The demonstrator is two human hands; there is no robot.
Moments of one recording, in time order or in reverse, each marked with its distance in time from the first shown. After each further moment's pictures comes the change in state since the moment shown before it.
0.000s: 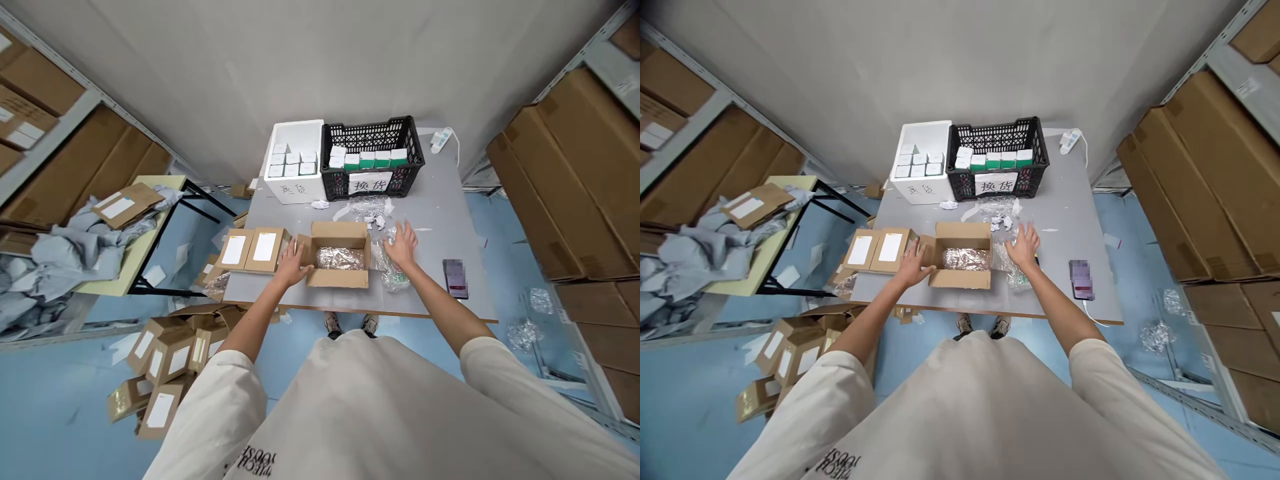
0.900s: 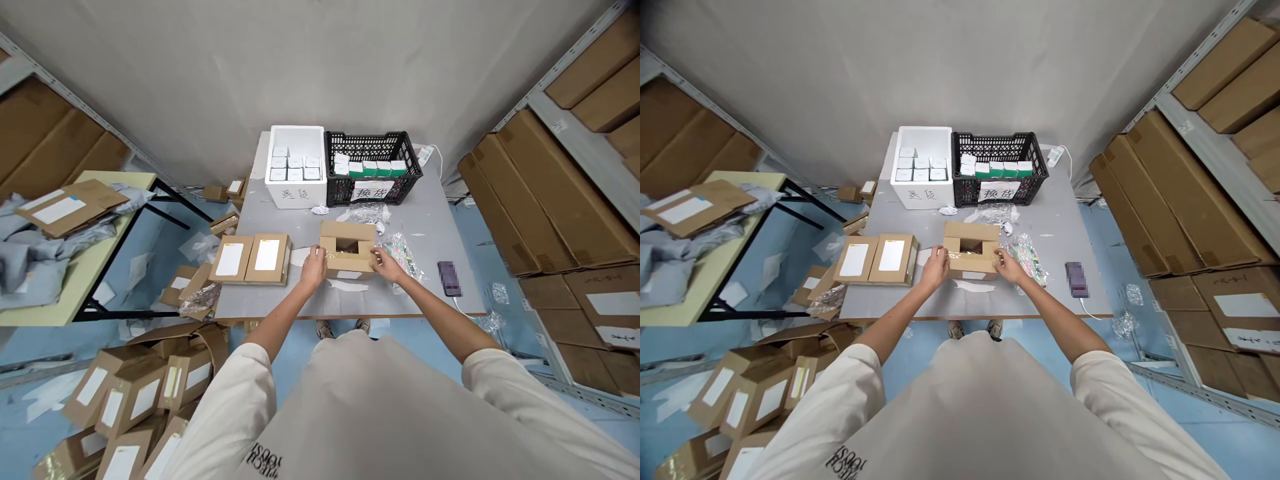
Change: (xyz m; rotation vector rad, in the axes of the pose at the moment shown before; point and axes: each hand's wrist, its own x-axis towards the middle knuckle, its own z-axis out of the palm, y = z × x) left_hand 0.026 -0.002 0.014 -0.244 0.124 0.106; right_hand -0.052 -0.080 0.025 0.237 -0.435 -0.016
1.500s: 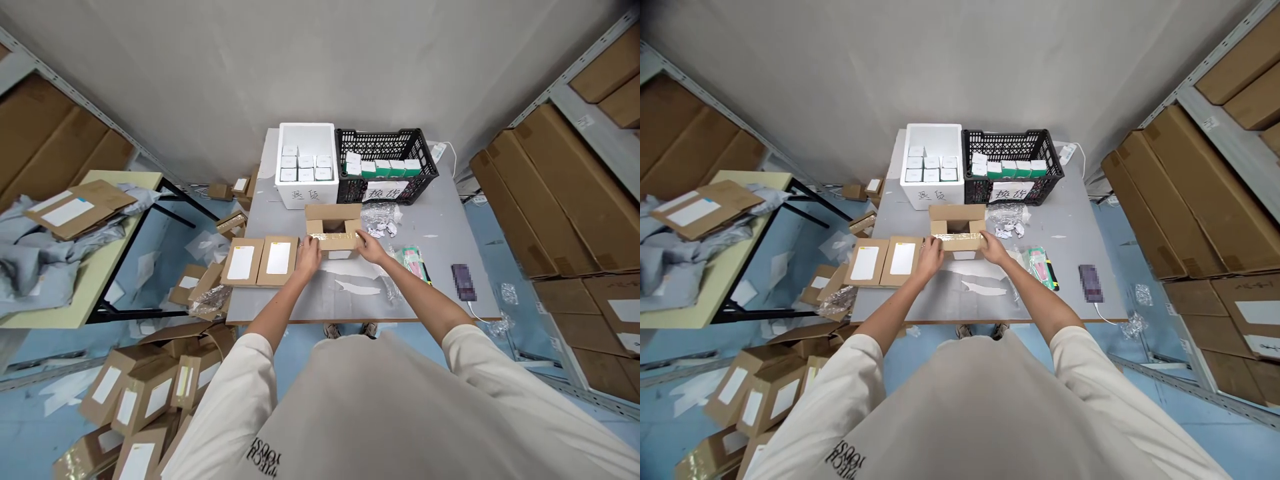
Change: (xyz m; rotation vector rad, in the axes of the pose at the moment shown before) left_hand 0.046 -0.070 -0.027 0.046 0.054 -0.041; right_hand 0.114 -0.057 0.061 -0.007 0.106 -0.217
